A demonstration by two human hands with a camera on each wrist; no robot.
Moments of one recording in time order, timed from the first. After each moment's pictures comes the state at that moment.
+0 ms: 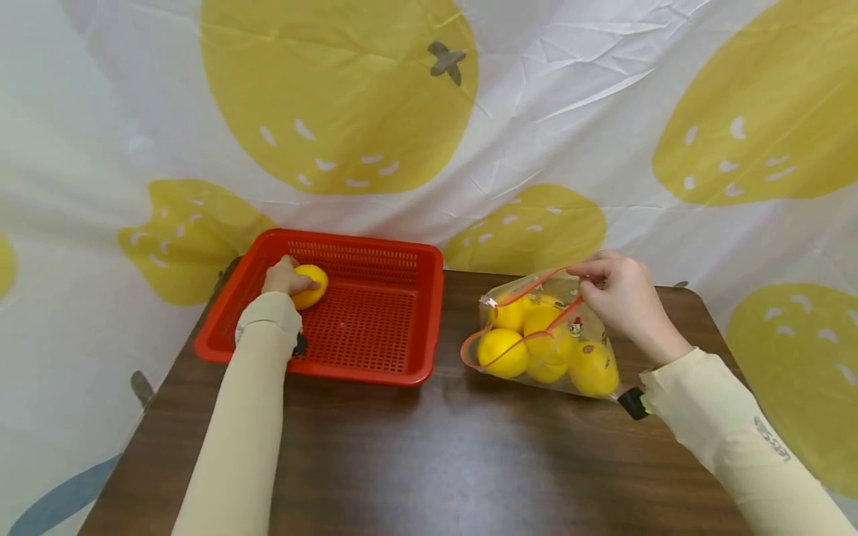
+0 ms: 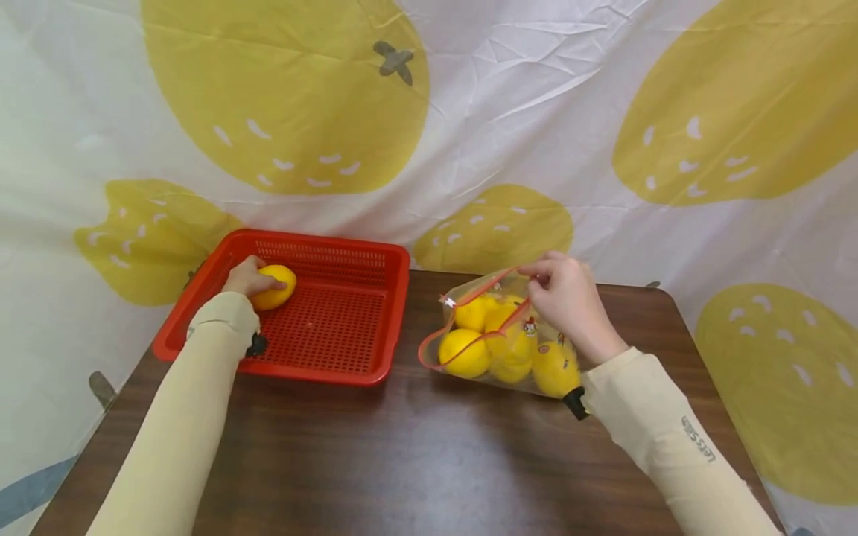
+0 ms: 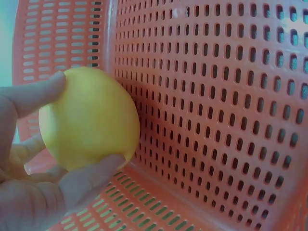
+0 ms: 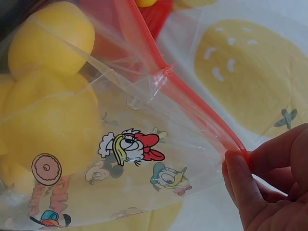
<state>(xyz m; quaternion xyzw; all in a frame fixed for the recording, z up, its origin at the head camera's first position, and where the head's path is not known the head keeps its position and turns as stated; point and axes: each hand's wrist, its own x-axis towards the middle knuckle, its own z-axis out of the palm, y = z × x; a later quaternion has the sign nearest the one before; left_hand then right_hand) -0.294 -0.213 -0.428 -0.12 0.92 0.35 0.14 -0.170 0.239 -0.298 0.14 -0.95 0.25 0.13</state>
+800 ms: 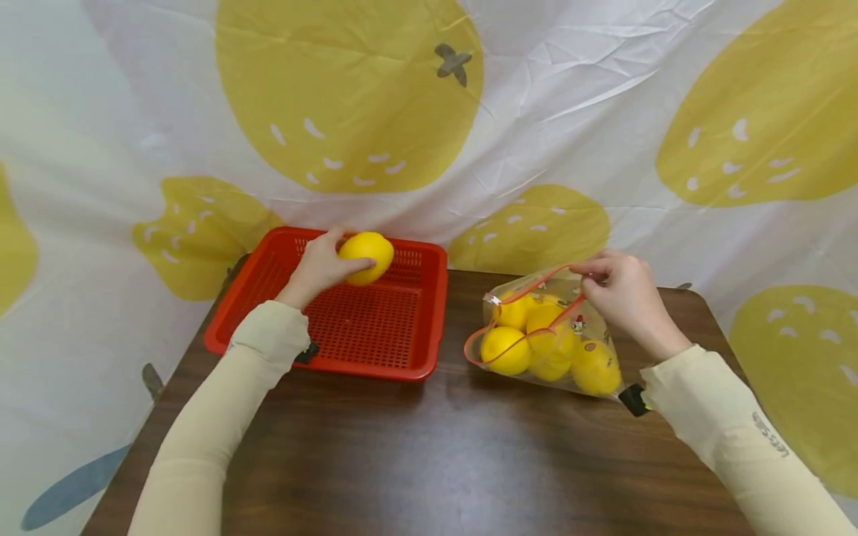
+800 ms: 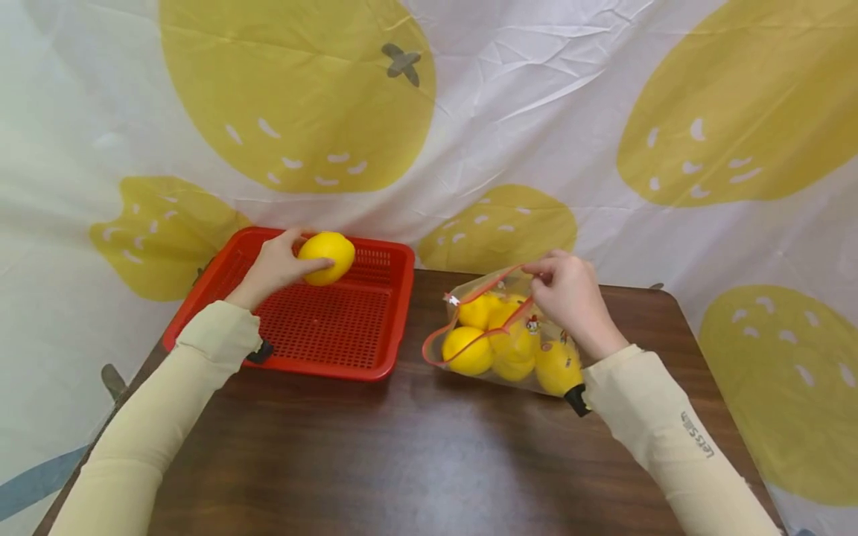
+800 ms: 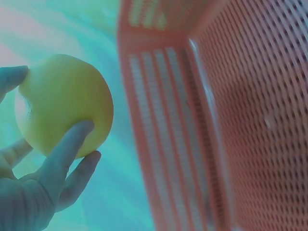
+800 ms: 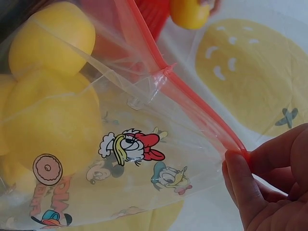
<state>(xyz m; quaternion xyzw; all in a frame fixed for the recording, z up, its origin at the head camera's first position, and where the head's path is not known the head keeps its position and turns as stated) -0.270 -0.149 -0.369 0.10 0.91 0.40 -0.02 -0.178 0.243 -0.299 0.12 -0.95 0.25 0.13</state>
